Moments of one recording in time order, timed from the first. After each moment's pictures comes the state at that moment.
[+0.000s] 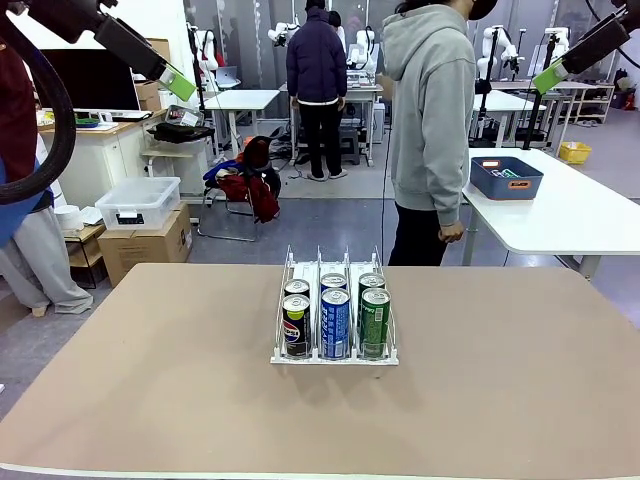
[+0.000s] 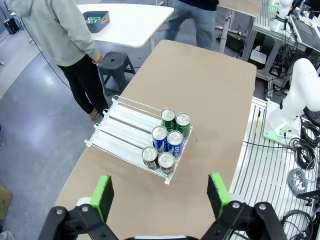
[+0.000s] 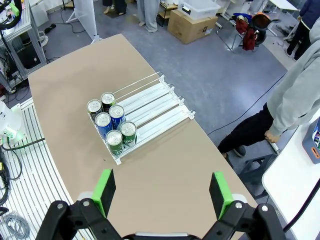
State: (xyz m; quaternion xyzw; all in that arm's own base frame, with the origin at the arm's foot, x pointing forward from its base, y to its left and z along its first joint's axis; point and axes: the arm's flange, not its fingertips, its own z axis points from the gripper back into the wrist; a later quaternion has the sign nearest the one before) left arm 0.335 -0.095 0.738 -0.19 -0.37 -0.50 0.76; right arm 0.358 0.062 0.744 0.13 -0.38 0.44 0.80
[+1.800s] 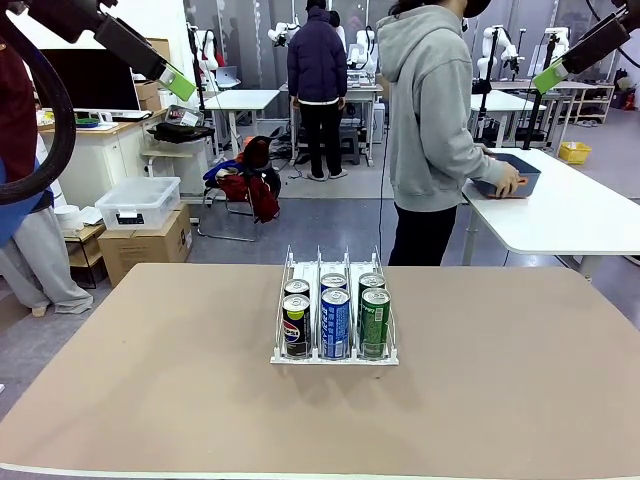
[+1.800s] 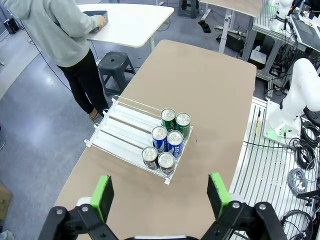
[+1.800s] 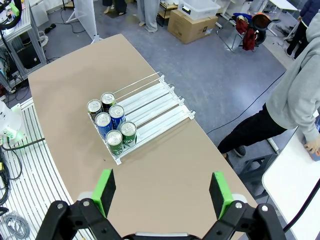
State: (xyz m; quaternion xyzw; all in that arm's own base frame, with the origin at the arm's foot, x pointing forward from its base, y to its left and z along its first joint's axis) left arm 0.335 -0.095 0.738 -0.19 -0.37 -0.50 0.76; right arm 0.358 0.062 0.744 0.13 -0.38 0.44 0.80
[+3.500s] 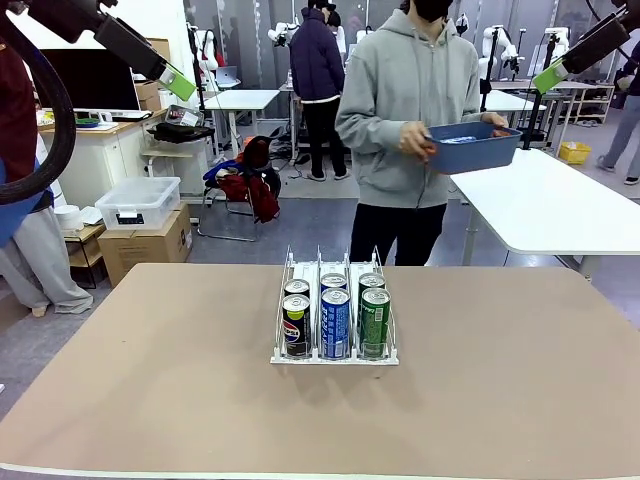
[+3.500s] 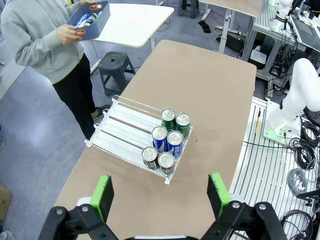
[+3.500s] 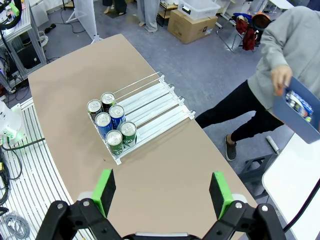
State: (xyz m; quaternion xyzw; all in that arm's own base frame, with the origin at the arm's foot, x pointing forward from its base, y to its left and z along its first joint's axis) left arm 0.335 -0.095 0.738 -0.19 -0.37 -0.50 0.76; right arm 0.358 0.062 0.744 0.13 -0.38 0.44 0.80
